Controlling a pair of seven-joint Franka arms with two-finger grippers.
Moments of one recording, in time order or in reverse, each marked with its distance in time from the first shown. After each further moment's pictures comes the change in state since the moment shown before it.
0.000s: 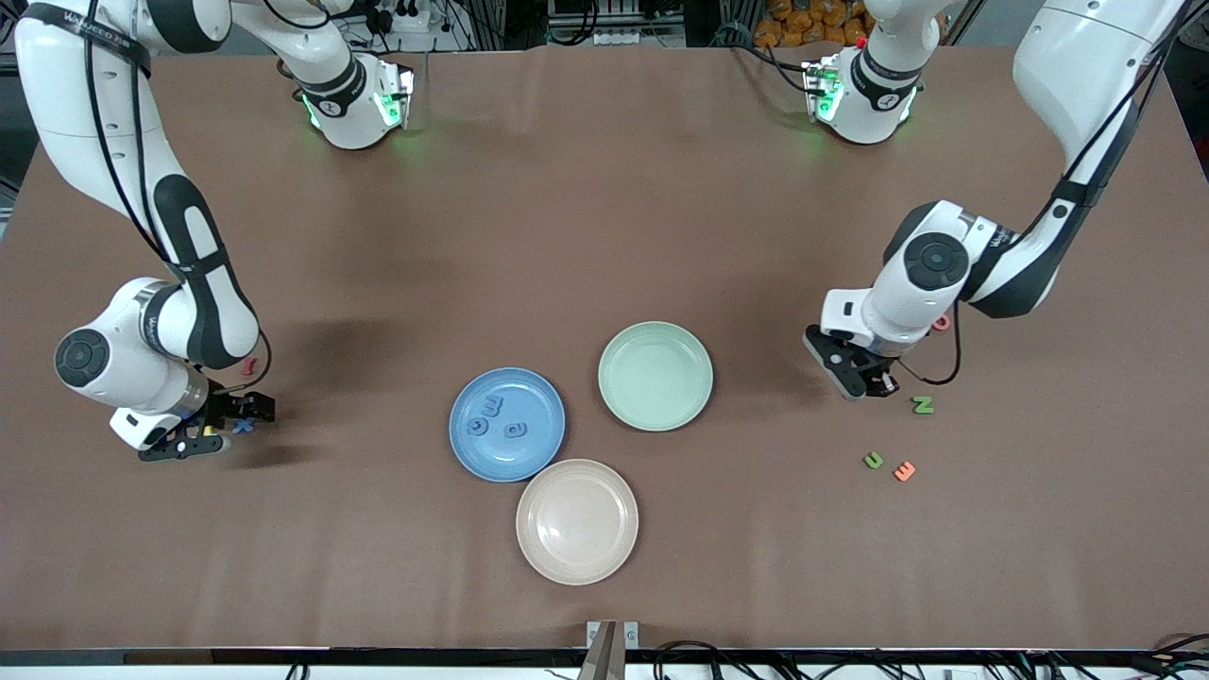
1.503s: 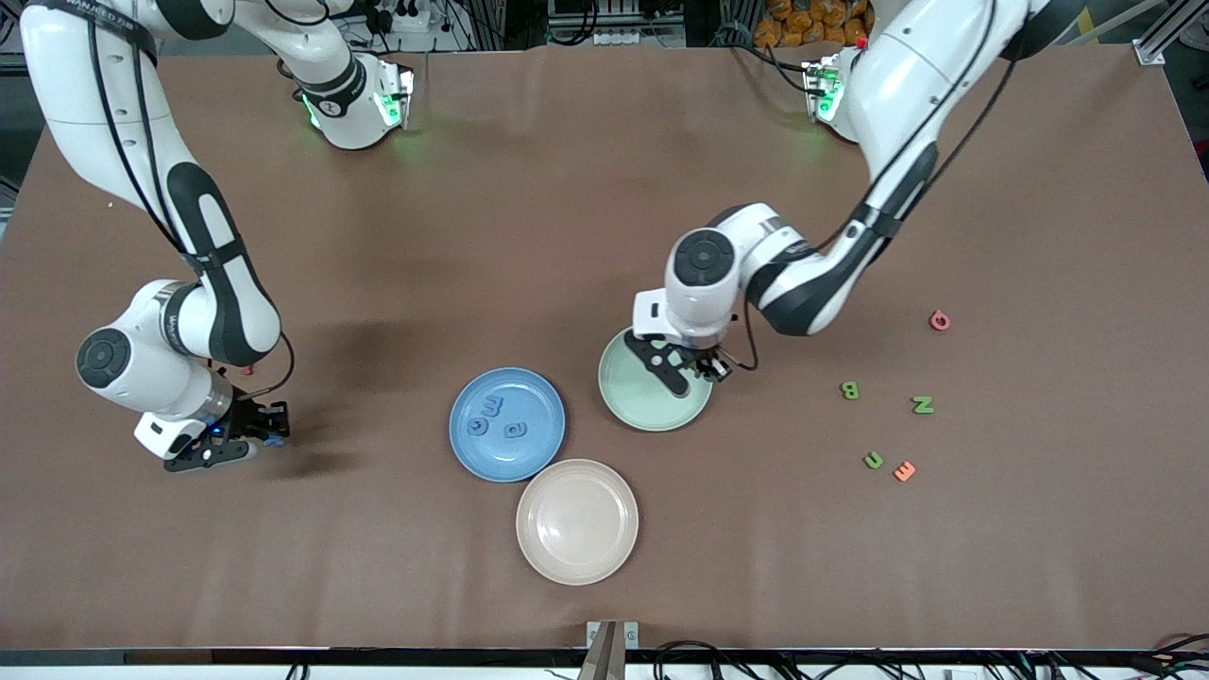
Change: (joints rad) left arm -0.615 0.235 0.160 0.439 -0.082 -0.258 -0.492; right arm 0.013 -0.033 0.089 0.021 0.000 -0.001 0.030
